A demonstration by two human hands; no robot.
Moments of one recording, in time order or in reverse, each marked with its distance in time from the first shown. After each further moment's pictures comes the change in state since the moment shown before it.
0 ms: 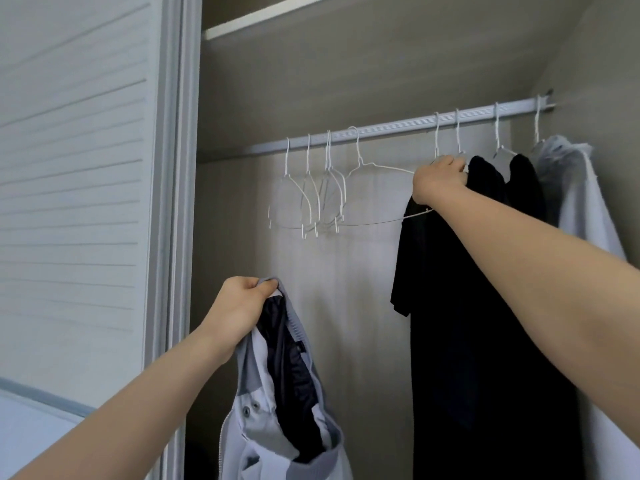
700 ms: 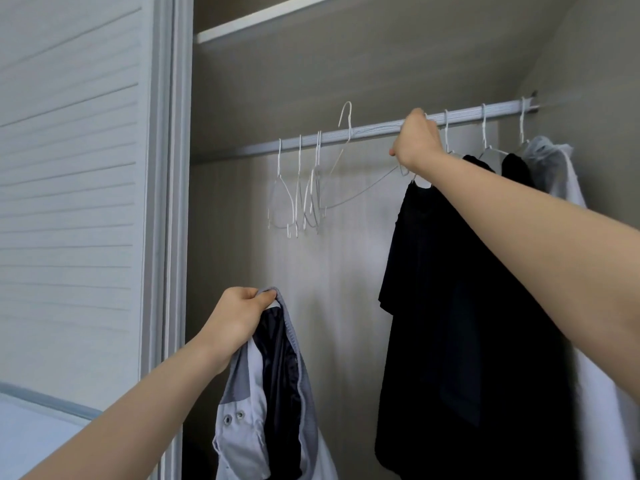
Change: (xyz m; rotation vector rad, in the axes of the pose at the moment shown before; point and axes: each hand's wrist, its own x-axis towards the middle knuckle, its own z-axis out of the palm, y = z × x) left_hand -0.014 -0.002 0.007 0.028 -0.043 -0.039; right_hand -0.009 -0.007 -0.058 0.737 0.233 -0.095
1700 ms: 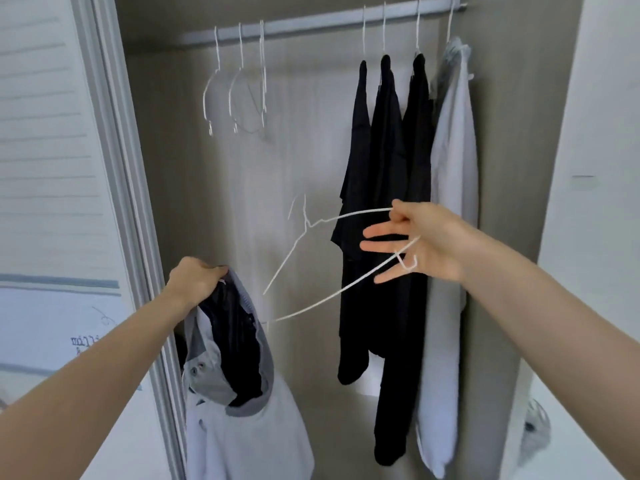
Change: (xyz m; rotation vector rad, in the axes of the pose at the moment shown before) left_hand -0.095 -0.071 0.004 0.446 0.031 -0.246; right_hand -0.308 0.079 -0.126 0.910 -0.654 0.838
